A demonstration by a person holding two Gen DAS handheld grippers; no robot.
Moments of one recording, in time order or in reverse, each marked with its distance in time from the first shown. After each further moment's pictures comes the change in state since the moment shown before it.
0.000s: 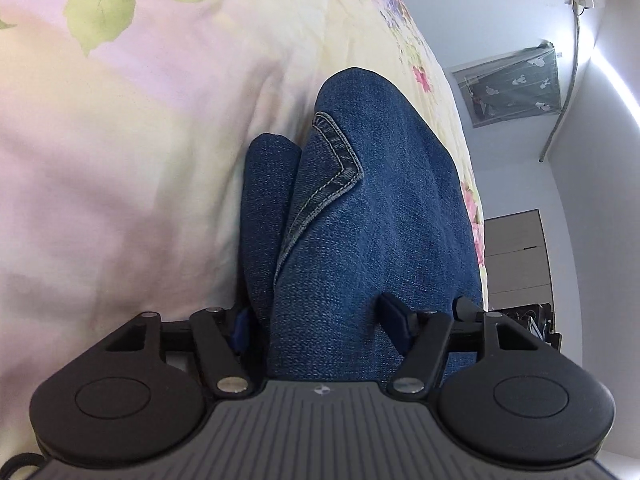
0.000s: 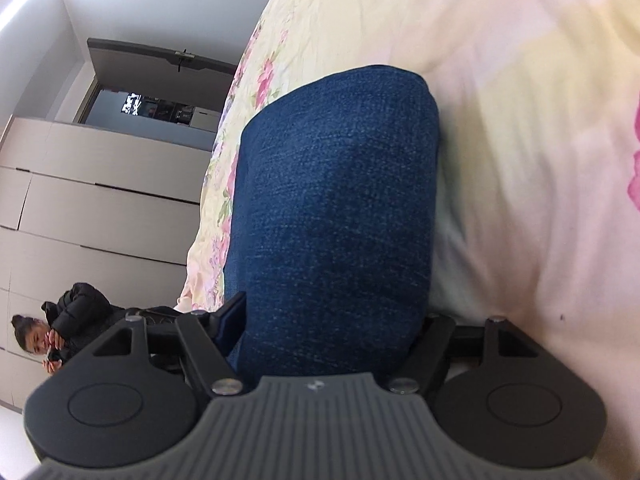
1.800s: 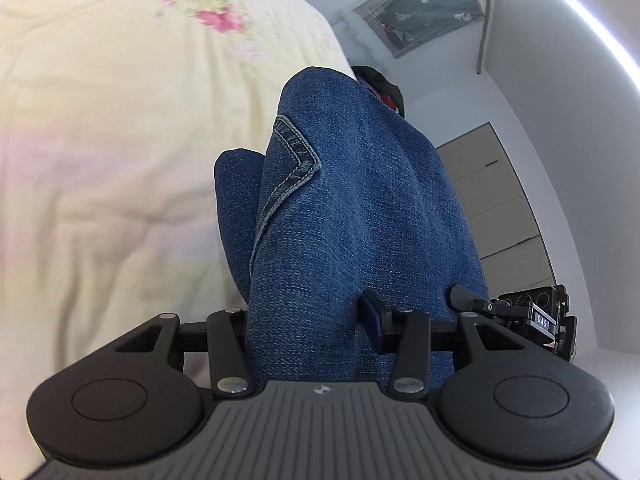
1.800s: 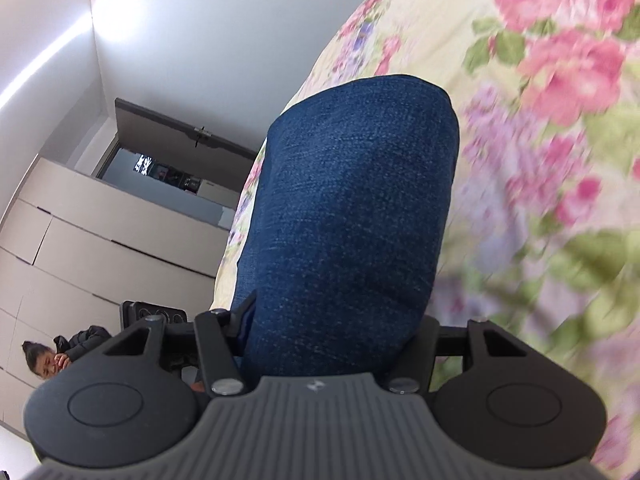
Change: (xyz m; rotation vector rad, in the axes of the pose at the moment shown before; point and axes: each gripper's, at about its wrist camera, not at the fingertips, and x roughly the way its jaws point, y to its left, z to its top) left arm 0.142 -0.235 0.013 0.333 0.107 -0.072; right arm -0.254 -0.008 0.046 -0.061 -0.269 -0.021
